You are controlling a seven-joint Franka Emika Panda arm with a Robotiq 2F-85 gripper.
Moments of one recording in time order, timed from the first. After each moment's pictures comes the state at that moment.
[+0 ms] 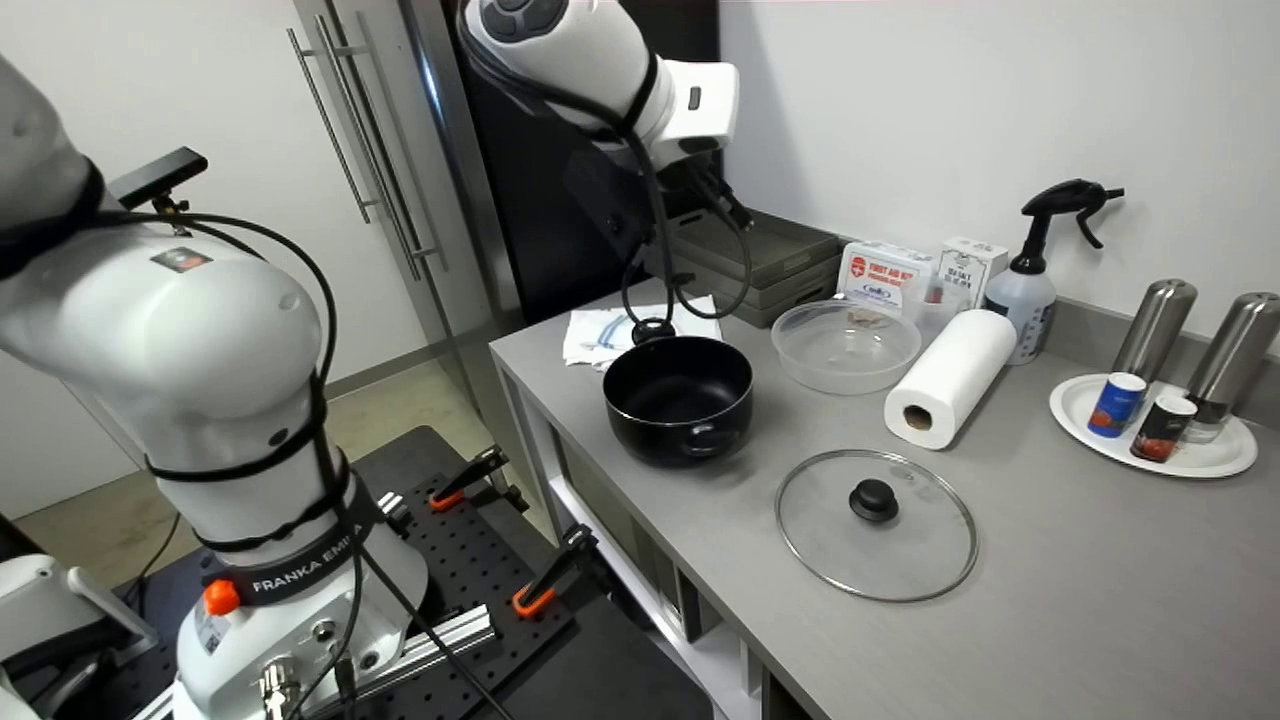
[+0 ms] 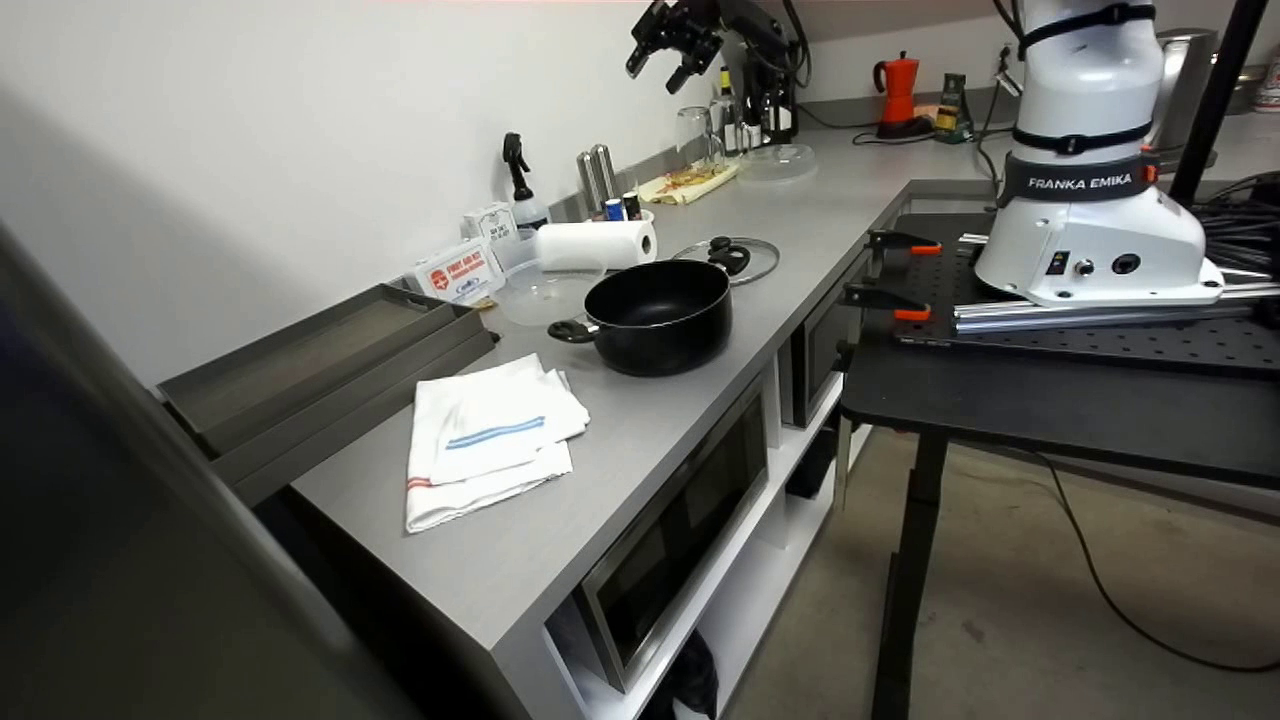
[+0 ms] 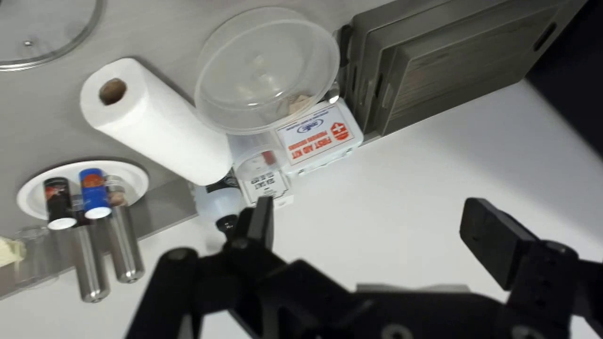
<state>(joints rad) 0.35 -0.27 -0.35 -2.57 1.74 3.10 -1.36</state>
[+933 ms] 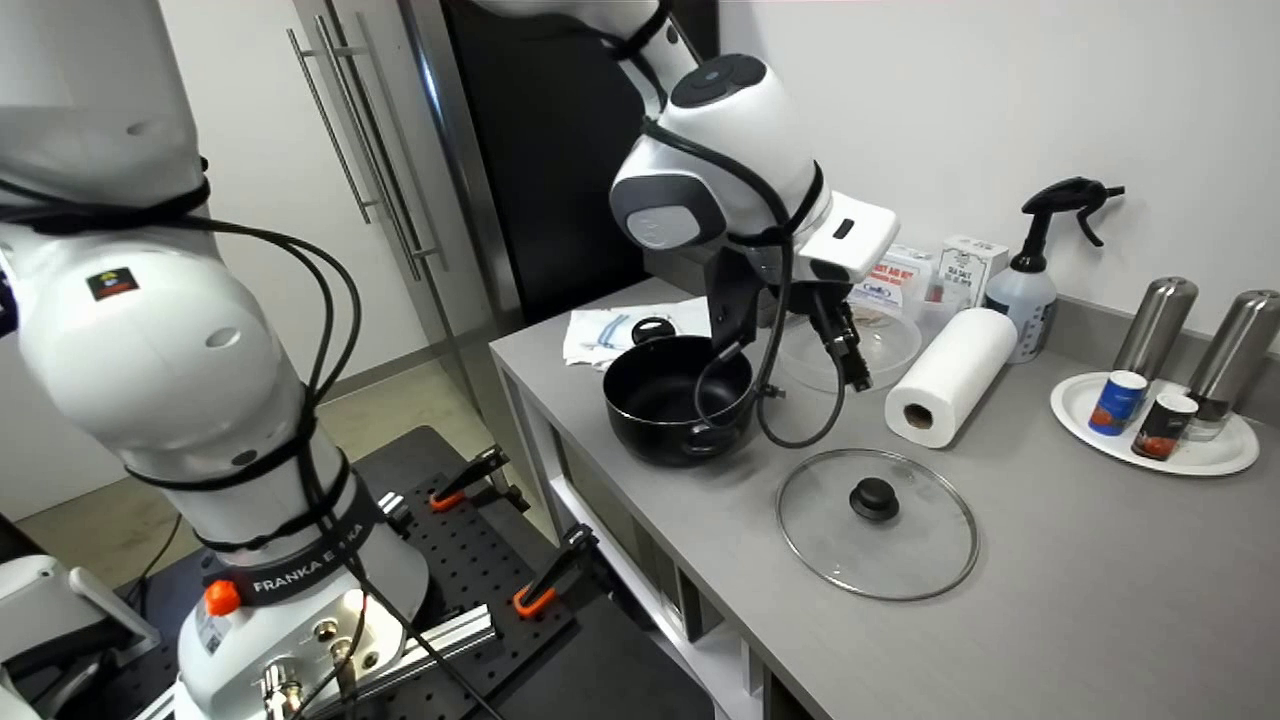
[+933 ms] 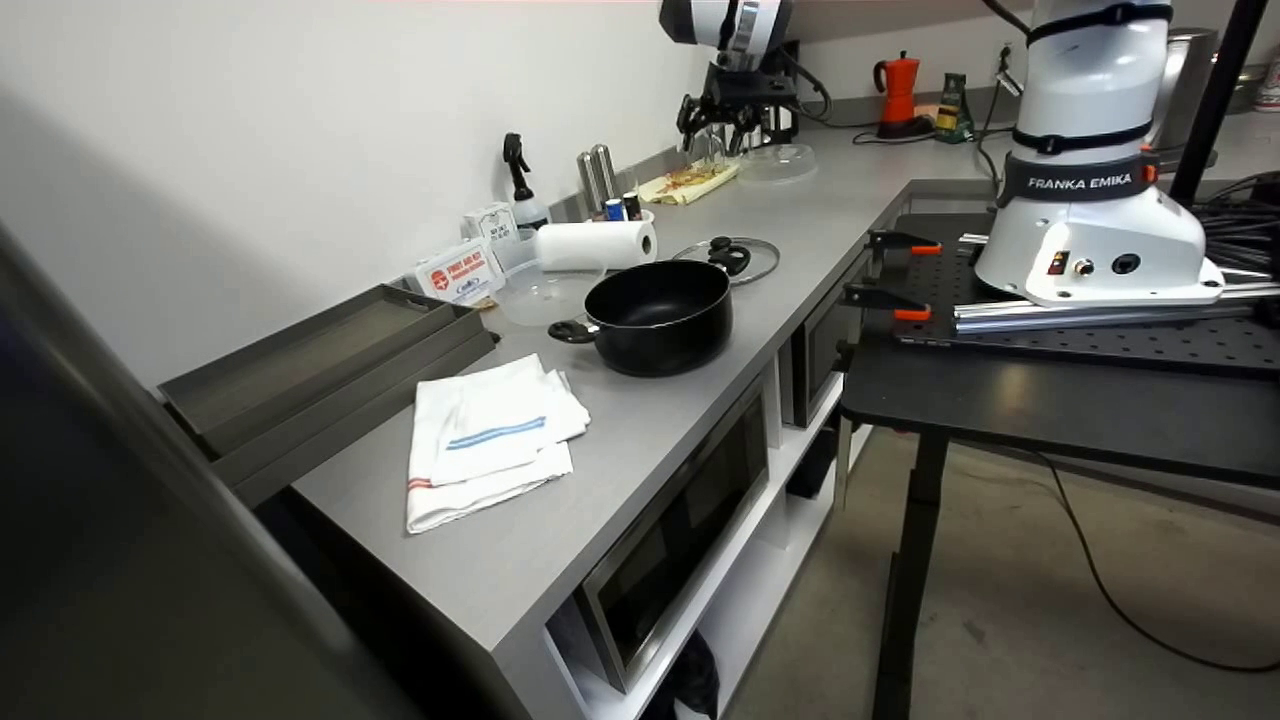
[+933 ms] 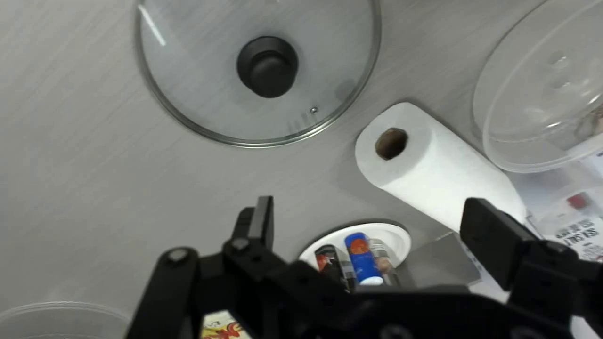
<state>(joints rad) 0.05 0.23 -0.36 -2.44 0.92 3.14 -0.36</state>
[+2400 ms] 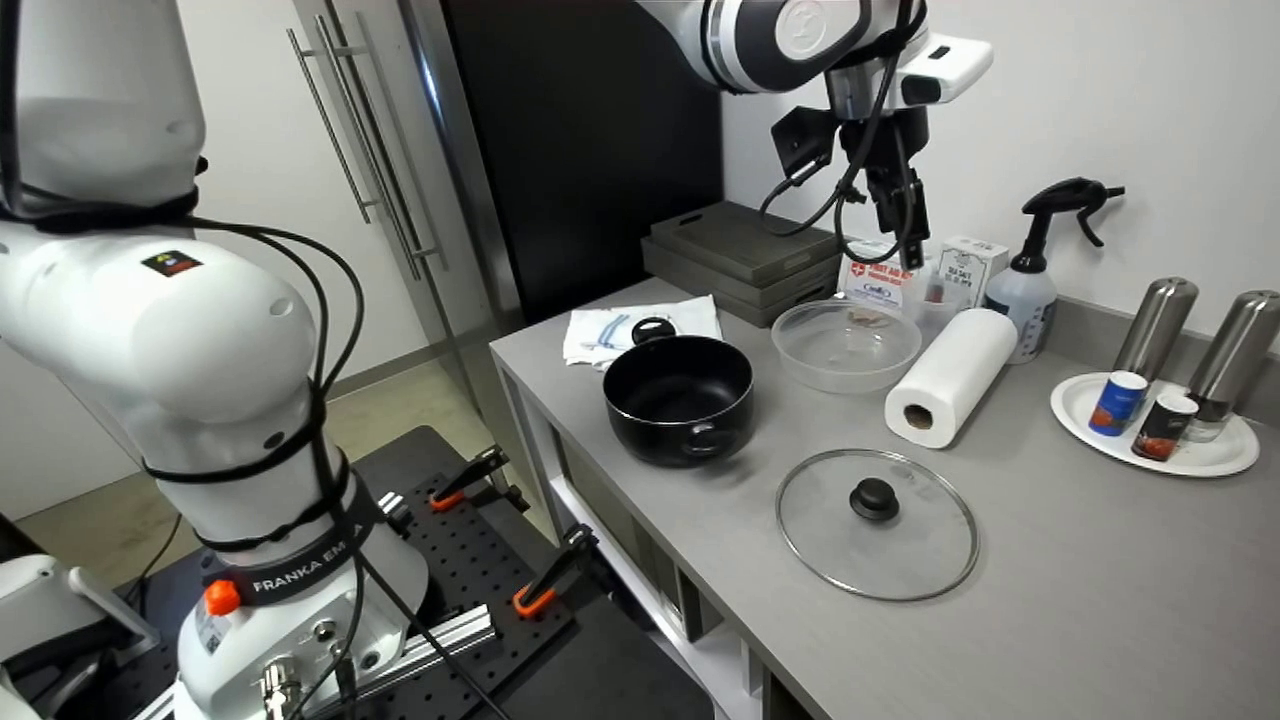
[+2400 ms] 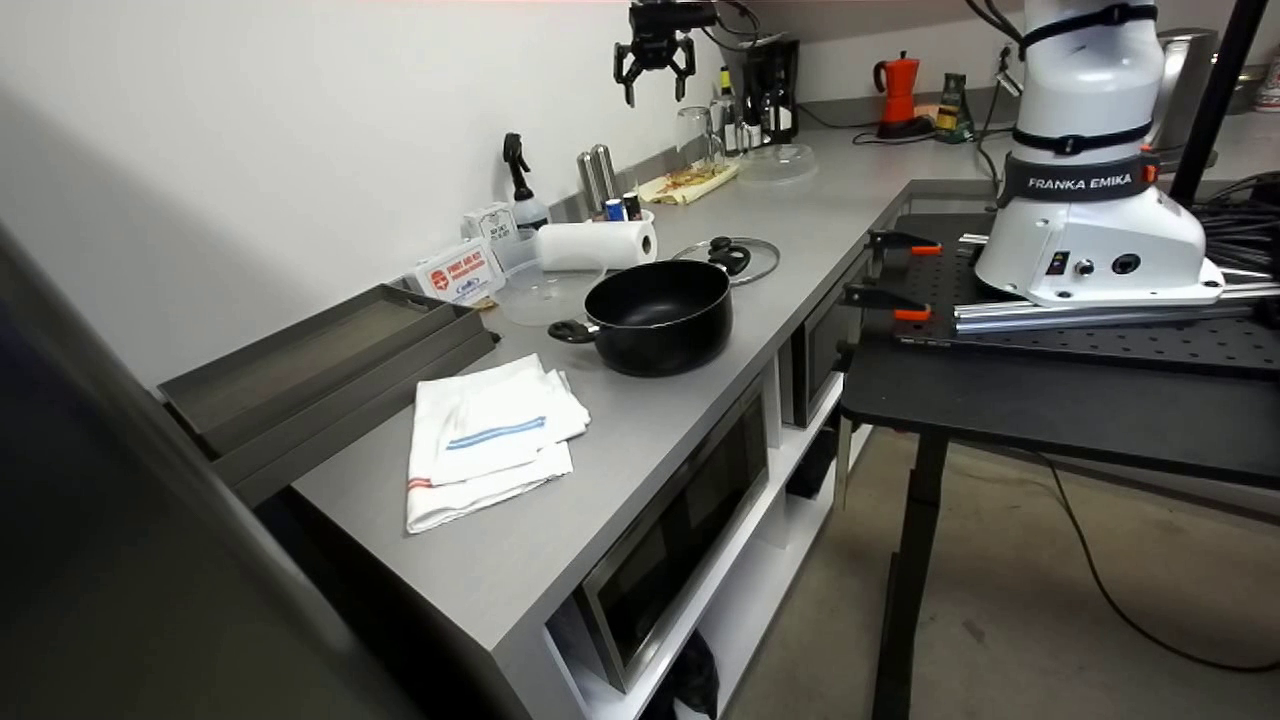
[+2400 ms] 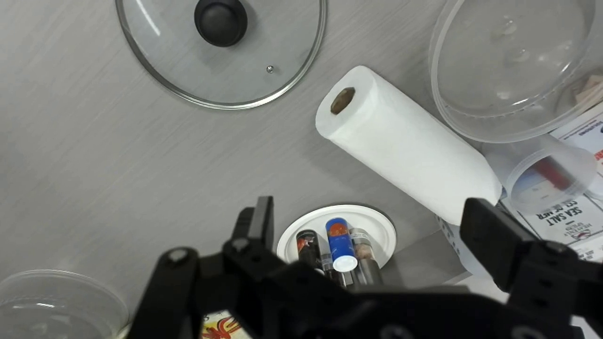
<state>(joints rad) 0.31 0.29 -0.70 -2.03 0.17 2.55 0.41</state>
